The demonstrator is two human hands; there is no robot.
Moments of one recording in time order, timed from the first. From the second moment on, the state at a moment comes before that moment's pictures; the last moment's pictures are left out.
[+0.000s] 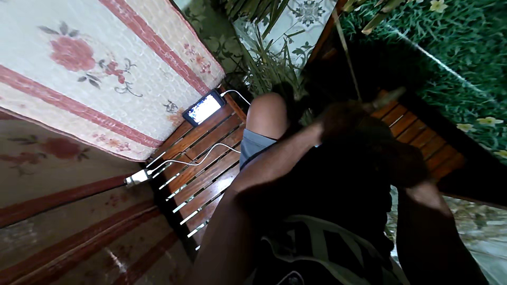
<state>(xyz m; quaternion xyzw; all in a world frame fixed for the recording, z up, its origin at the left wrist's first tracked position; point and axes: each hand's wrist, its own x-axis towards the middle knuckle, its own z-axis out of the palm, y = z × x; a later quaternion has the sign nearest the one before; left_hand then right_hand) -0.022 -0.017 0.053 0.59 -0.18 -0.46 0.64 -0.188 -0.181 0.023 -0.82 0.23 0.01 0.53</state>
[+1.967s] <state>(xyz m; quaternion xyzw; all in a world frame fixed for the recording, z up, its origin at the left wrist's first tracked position) -0.012 -0.016 0.058 0.52 -0.10 -0.48 0.70 -0.221 -0.200 0.020 -0.80 0.25 0.08 0.54</state>
